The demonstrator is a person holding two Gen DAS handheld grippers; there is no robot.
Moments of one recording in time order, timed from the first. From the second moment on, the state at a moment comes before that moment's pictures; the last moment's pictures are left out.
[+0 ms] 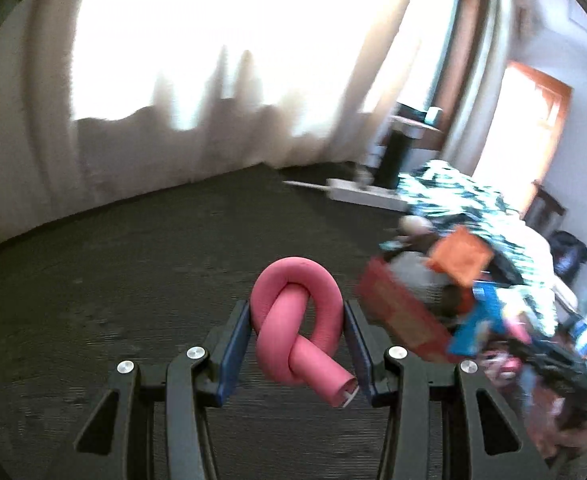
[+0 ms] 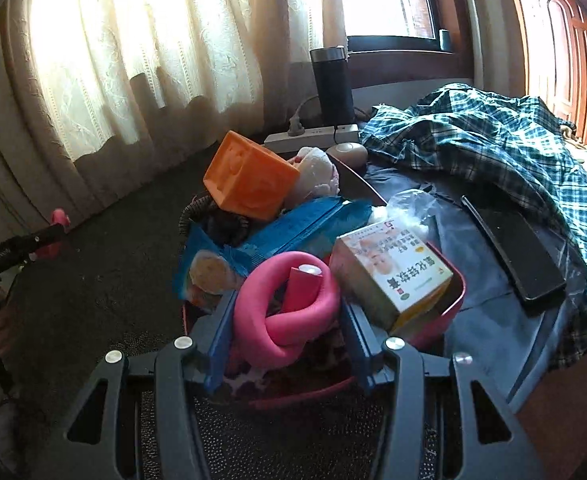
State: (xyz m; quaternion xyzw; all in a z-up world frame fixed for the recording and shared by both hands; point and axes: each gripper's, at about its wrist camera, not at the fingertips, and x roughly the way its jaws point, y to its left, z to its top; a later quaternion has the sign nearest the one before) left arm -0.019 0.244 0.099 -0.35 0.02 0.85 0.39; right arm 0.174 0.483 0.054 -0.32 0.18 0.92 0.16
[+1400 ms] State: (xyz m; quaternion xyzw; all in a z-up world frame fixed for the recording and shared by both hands) left arm 0.091 0.383 0.107 -0.30 0.15 0.83 0.44; right arm 0.252 0.524 0.076 -0.23 0.18 0.94 0.16
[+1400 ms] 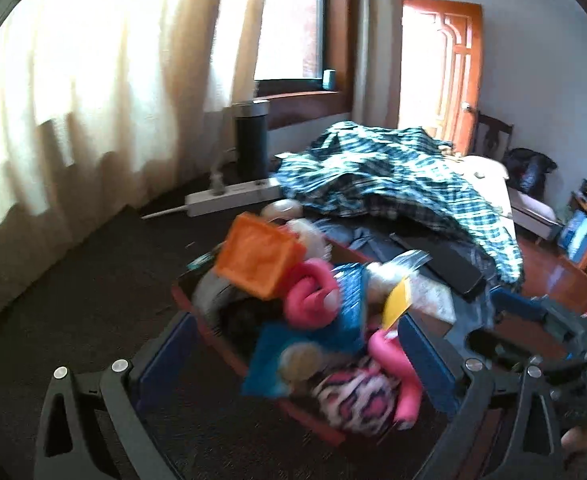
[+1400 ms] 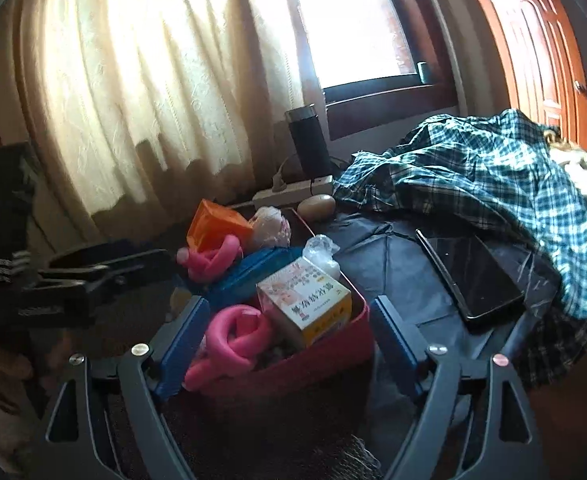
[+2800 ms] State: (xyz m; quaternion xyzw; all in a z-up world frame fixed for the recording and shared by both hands) left arm 0.134 0.356 0.079 -0.34 0.16 0.84 0.38; right arm 0.266 0.480 0.074 -0.31 0.08 0.93 0.16
